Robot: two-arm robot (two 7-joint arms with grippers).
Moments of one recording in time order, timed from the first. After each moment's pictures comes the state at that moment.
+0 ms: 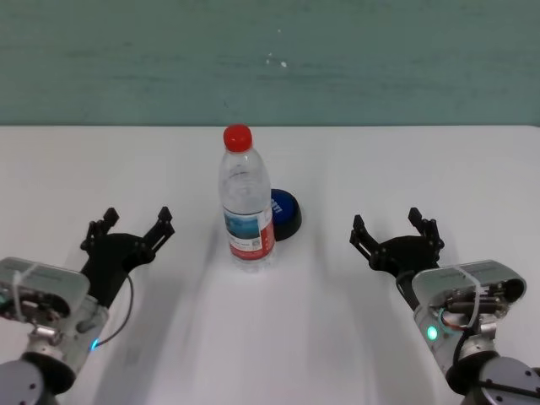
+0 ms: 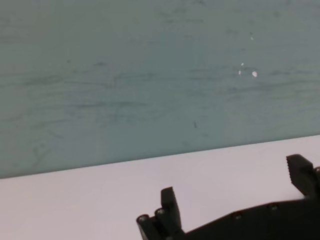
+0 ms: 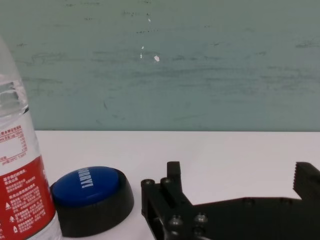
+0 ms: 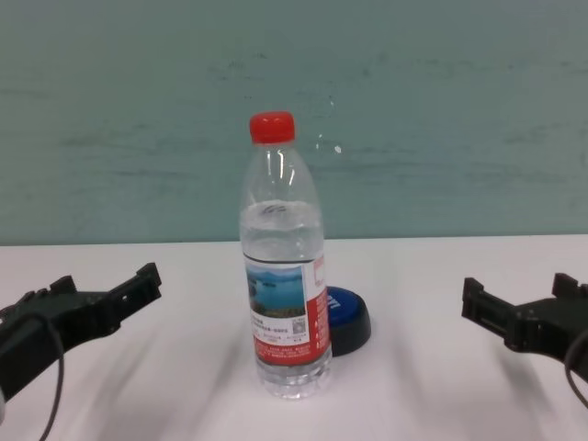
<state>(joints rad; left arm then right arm) 0.04 0.22 0.12 -1.54 -0.15 -0.10 -0.12 -0.06 0.16 -0.26 -1.64 0.19 -0.04 -0.06</state>
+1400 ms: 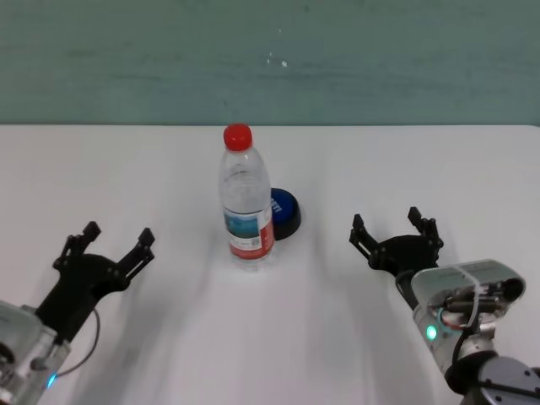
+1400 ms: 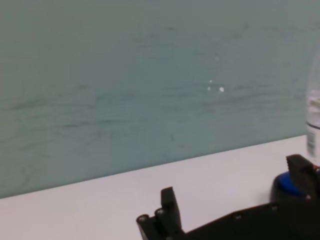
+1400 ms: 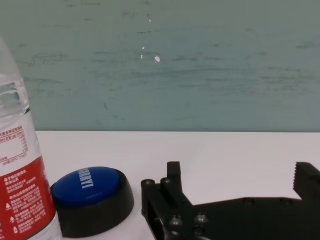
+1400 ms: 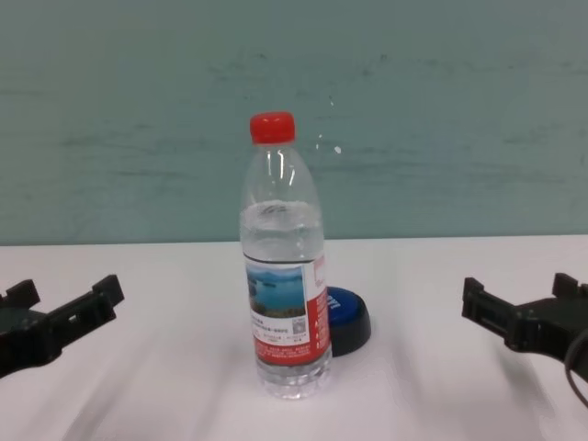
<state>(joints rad) 0.18 0.29 0.04 -1.64 -0.20 -0.17 -0.28 -0.06 0.16 -0.26 -1.64 0.19 -0.04 -0.06</state>
